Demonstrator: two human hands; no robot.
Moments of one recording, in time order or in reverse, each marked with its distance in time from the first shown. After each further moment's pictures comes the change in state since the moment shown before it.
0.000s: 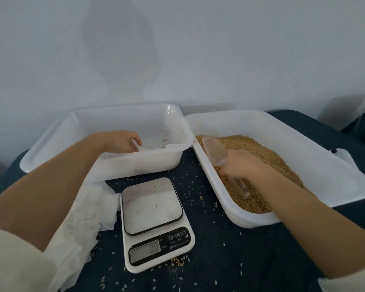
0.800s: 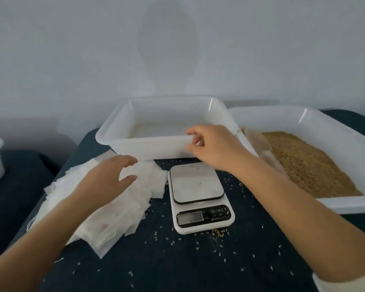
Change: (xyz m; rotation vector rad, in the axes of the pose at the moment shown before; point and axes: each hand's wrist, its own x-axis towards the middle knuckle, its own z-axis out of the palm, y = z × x) left_hand -0.205 -0.054 0.087 0.095 0.603 -0.049; right_hand -0.096 -0.141 0.000 0.341 0.219 -0.682
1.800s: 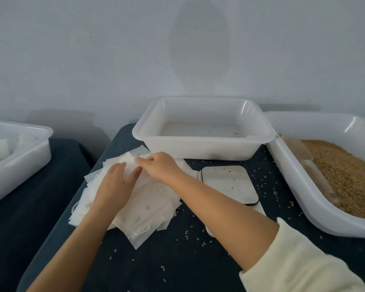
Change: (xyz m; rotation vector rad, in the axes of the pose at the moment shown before) left_hand -0.028 -0.050 0.020 -0.138 0.139 -0.539; right_hand 0.059 -0.098 0.159 0.450 -0.308 0.129
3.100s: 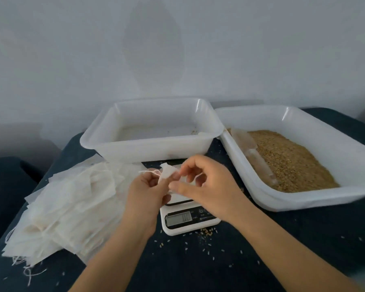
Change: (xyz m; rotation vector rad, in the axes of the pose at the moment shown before) left_hand -0.084 0.145 0.035 -1.155 -0.339 -0.065; right_hand -0.165 0.055 -0.118 0.045 0.373 -0.292
